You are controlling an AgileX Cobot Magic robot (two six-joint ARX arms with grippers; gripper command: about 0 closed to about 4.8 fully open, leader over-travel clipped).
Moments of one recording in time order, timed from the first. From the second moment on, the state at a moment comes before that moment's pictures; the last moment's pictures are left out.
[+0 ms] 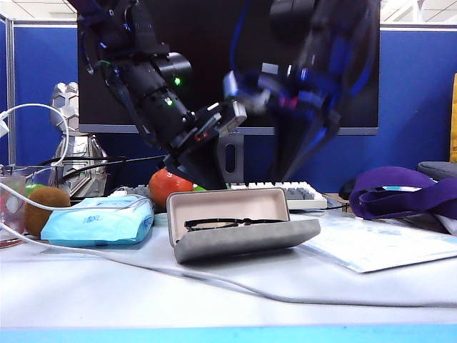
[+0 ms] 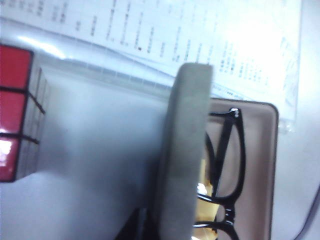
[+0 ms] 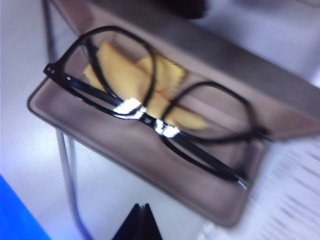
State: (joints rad) left arm -0.48 2.07 1.68 -0.76 0.56 0.37; right arm 0.54 1.75 1.42 -0.91 -0.26 -0.29
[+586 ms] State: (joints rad) left arm -0.48 2.07 1.68 -0.77 0.57 0.37; right arm 0.54 1.78 1.23 -0.61 -0.36 -0.32
